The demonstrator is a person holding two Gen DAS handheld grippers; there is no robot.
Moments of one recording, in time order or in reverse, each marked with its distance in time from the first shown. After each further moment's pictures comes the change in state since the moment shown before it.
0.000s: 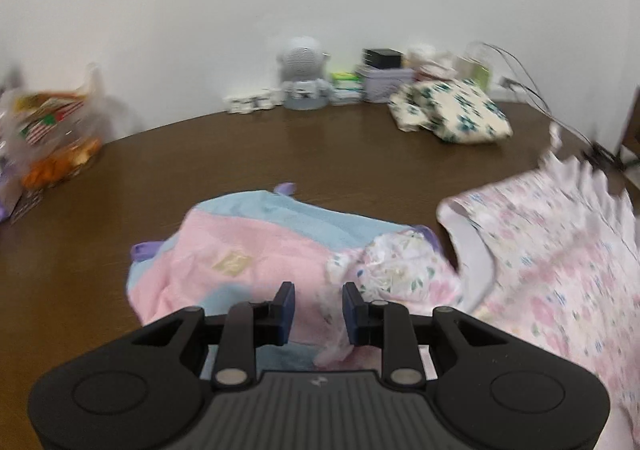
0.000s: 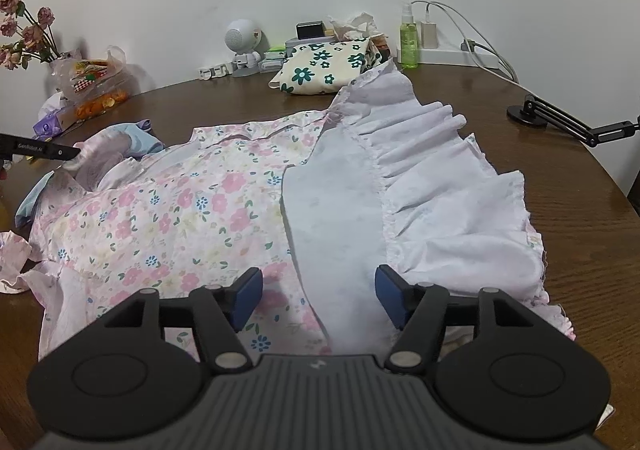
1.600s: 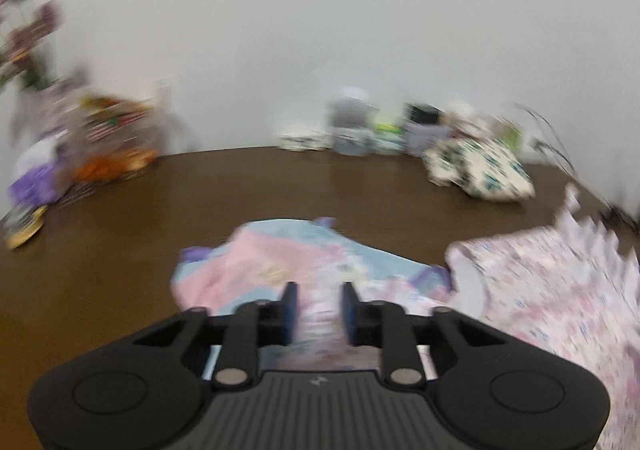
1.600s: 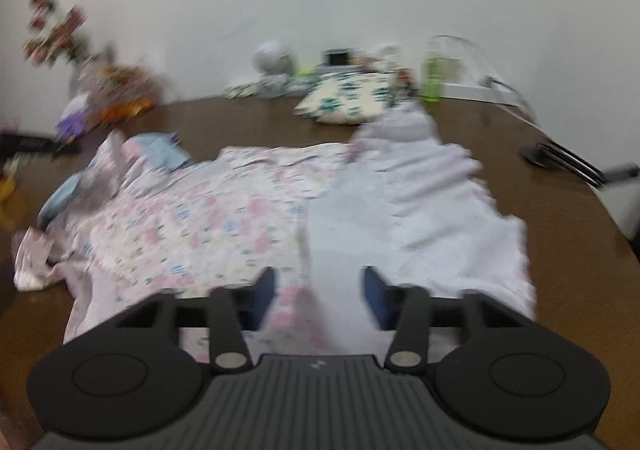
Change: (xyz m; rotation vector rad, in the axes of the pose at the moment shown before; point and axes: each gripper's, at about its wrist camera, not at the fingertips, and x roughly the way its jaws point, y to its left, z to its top) left arm -0.043 0.000 -0.012 -0.109 -0.139 0.094; right arm -0.012 0.017 0.018 -0.116 -0.048 0.057
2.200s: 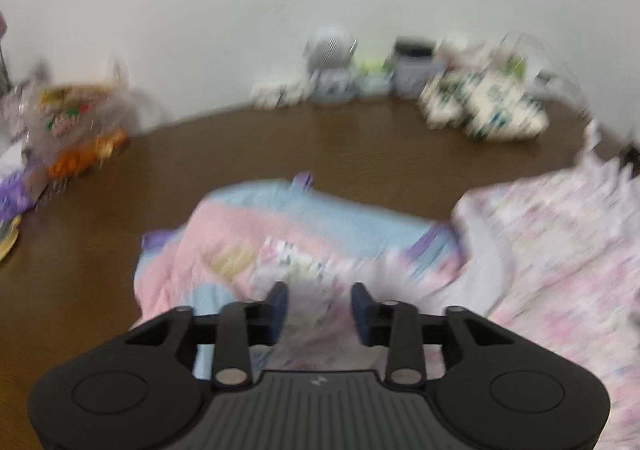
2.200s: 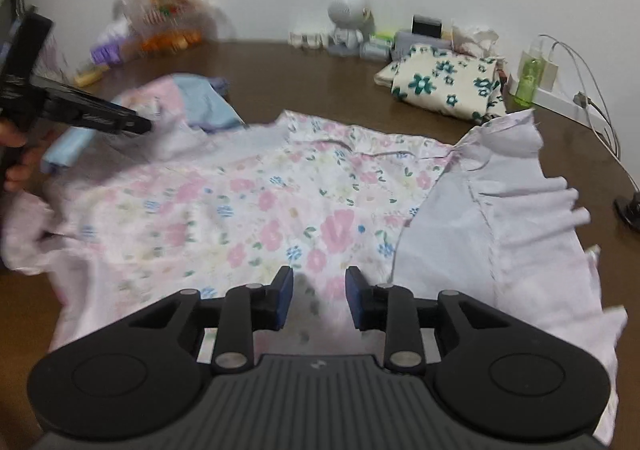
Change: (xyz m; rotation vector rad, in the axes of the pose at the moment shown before) left arm 0.044 -0.027 0.008 0.075 0.108 0.018; right arm 0.054 0.041 0.025 -0.145 0.118 0.091
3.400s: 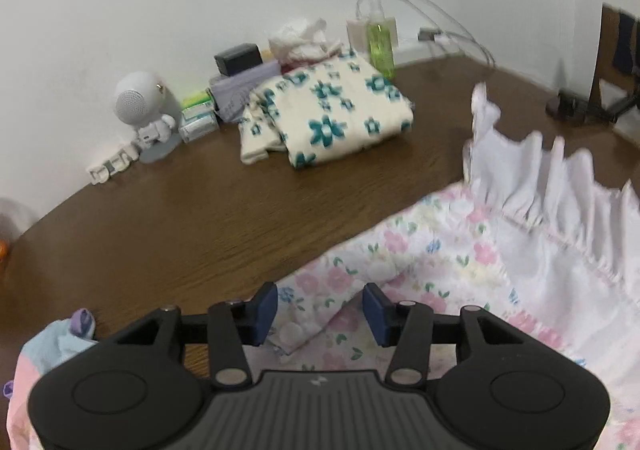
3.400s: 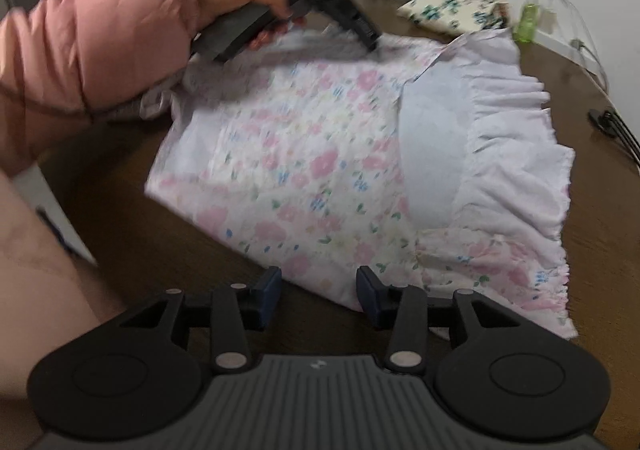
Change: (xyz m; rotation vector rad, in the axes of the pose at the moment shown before) left arm 0.077 -0.164 0.061 0.250 0.029 -0.136; right arm -0.107 0.006 -0.083 -0.025 0.168 0.058
